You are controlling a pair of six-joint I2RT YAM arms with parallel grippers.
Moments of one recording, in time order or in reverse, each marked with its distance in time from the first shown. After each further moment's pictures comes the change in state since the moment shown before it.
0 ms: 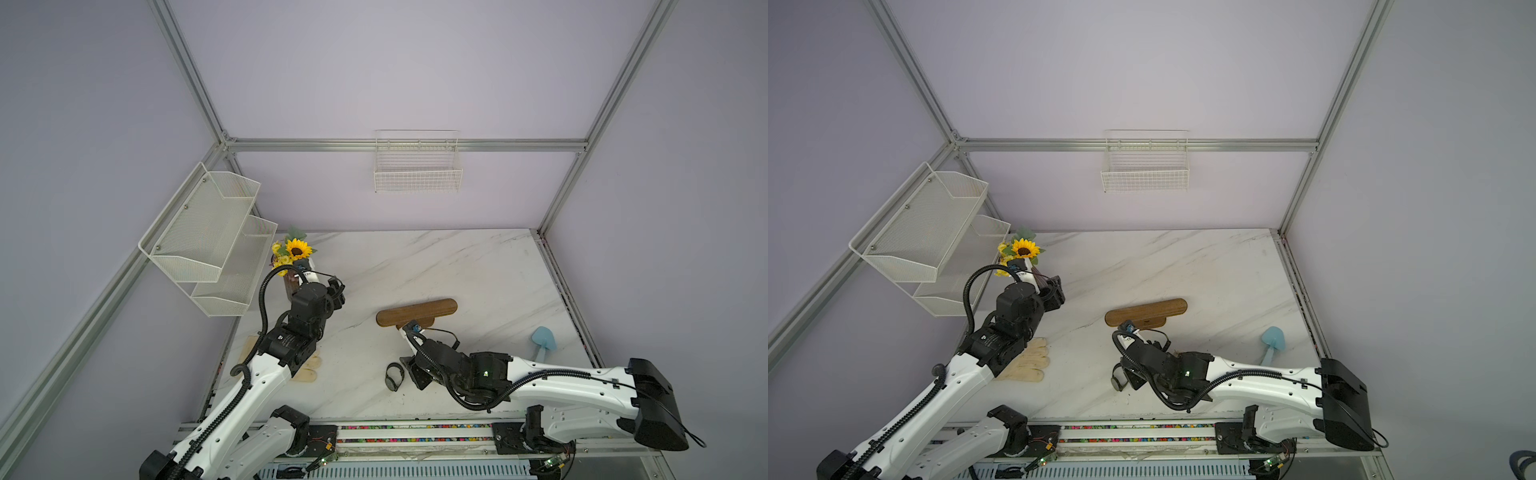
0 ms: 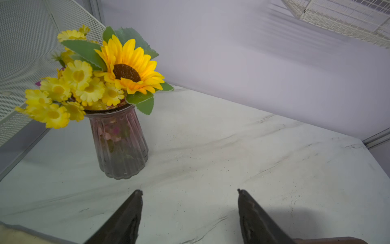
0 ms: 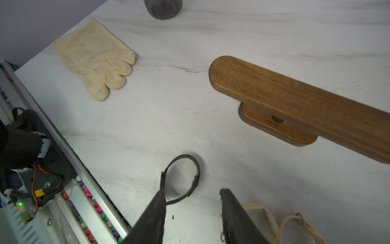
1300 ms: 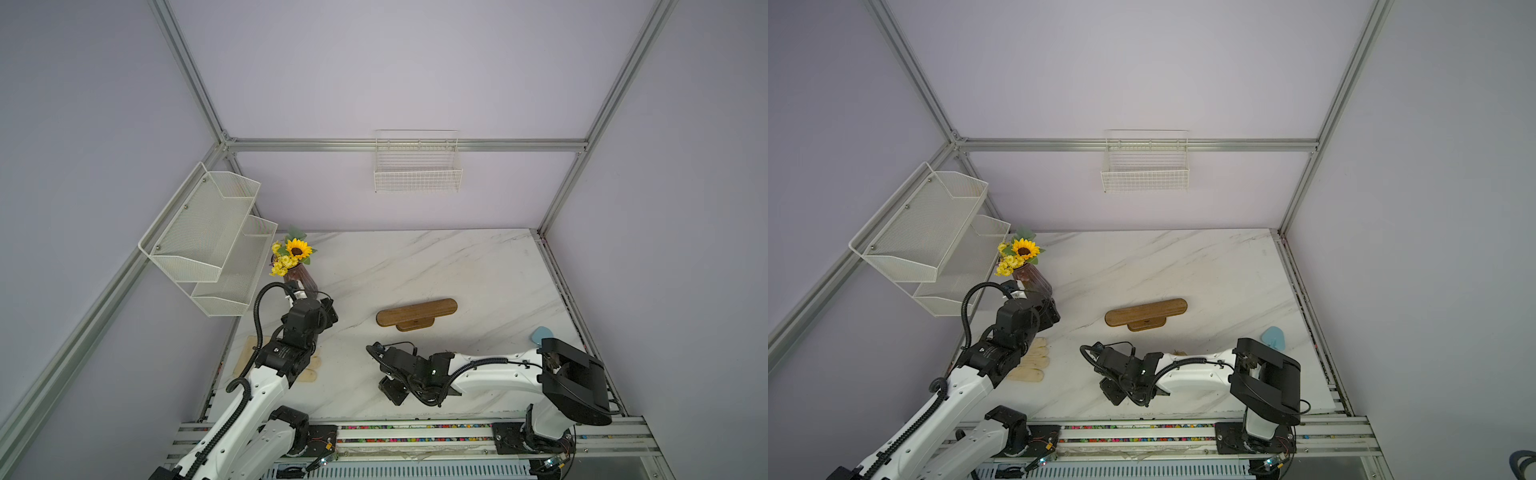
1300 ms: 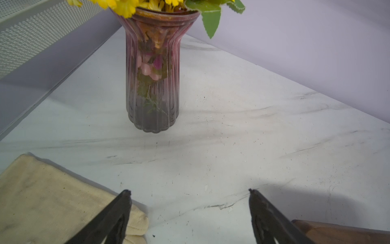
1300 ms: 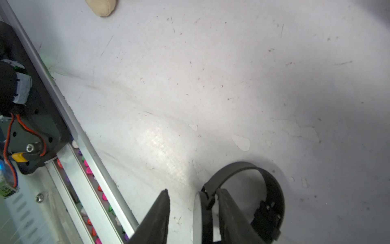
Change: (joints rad) left arm 0.098 -0.080 -0.159 -0.078 0.066 -0.092; right arm -0.006 0.391 0.083 0.098 -0.275 -0.040
